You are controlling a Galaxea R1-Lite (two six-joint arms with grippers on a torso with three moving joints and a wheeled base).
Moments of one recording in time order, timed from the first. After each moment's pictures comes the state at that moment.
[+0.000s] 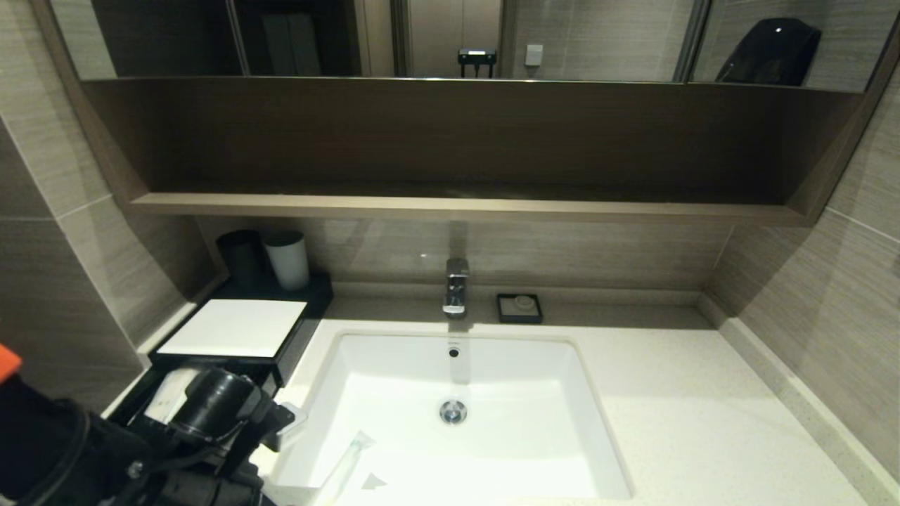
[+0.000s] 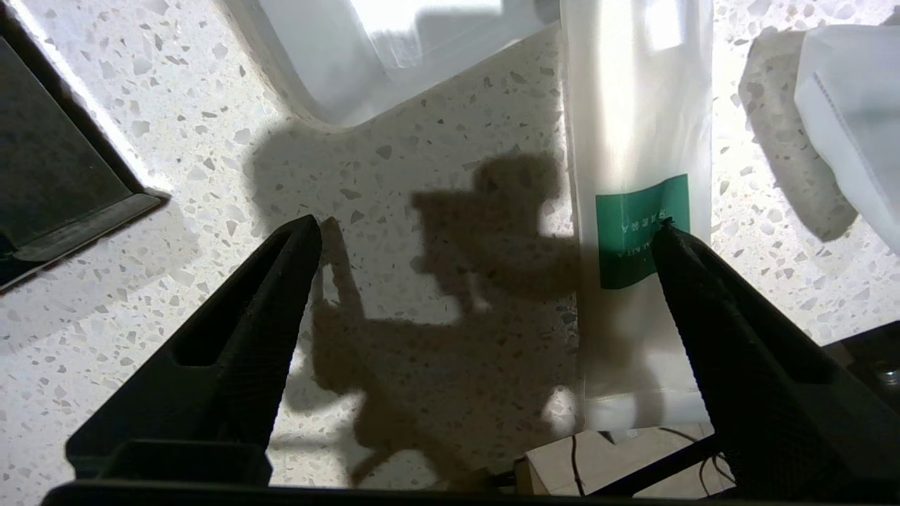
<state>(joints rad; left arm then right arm) -0.34 1.75 -0.45 -0.11 -0.07 0.21 0.00 0.00 0.00 0.00 0.00 0.00</state>
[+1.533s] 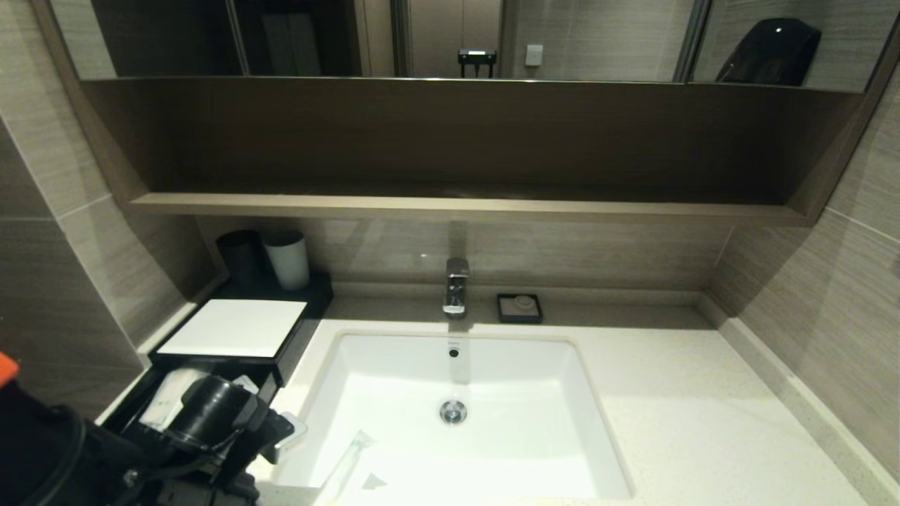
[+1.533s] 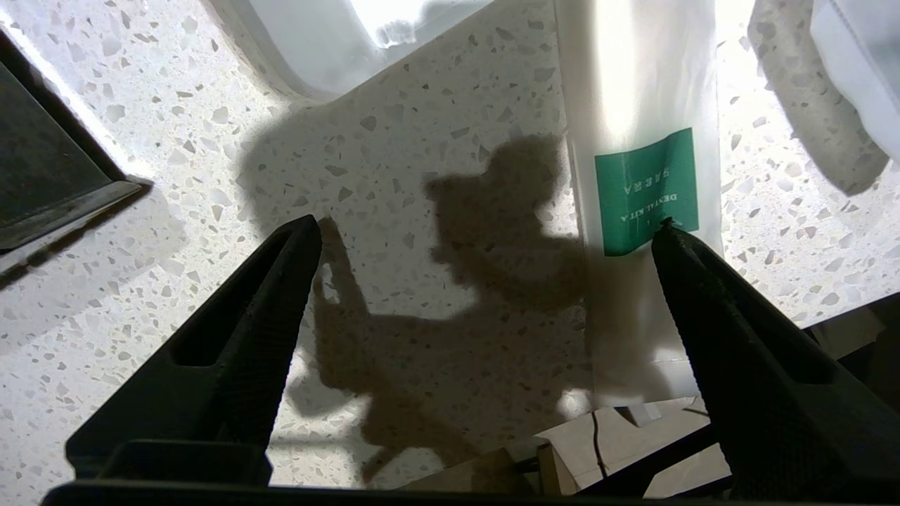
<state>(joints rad) -0.34 1.75 -0.42 -0.11 -0.07 0.27 0.00 0.00 0.00 0.00 0.00 0.00</state>
